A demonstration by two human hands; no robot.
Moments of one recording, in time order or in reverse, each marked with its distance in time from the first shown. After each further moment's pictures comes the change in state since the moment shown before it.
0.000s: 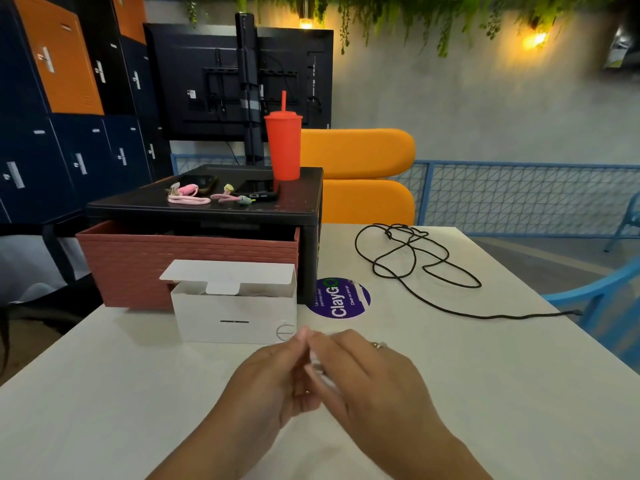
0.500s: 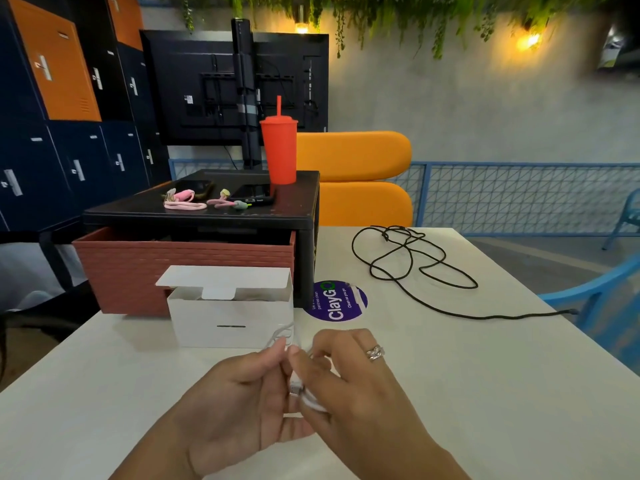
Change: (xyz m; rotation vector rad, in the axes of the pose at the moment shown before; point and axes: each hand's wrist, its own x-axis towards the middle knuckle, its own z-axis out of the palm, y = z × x) left_hand 0.002 0.010 -0.030 -0.286 -0.472 -0.282; right_hand 0.000 -0.008 0.001 0.148 -0.008 0.054
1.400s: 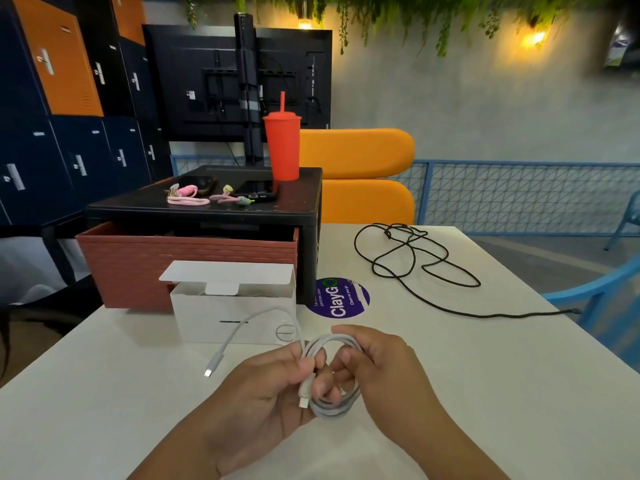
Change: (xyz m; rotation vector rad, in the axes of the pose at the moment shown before) left_hand 0.009 -0.012 0.017 0.016 0.137 0.210; right_hand 0.007 0.014 -0.013 0.745 -0.410 0.970
